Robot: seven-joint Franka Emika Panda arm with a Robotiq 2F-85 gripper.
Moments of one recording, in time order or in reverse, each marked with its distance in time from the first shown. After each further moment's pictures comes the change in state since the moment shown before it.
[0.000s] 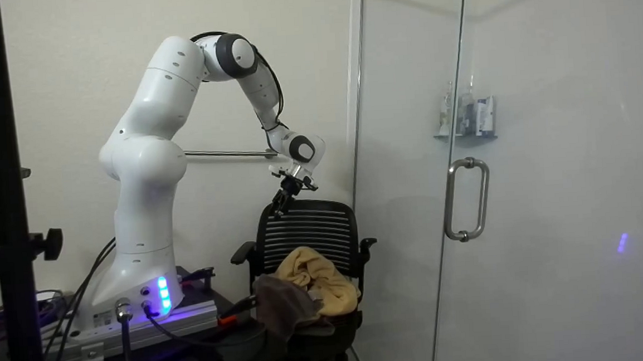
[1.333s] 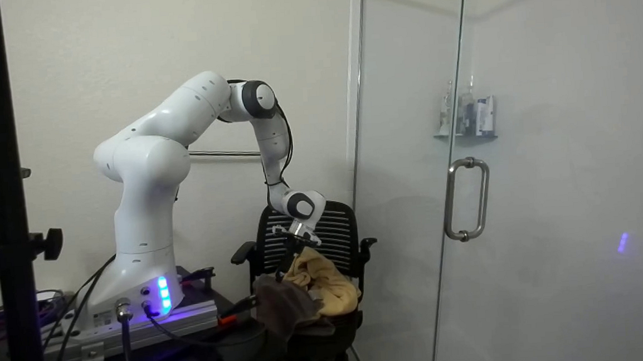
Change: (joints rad) arm 0.109 0.411 -0.161 0.002 -0.005 0.361 0.157
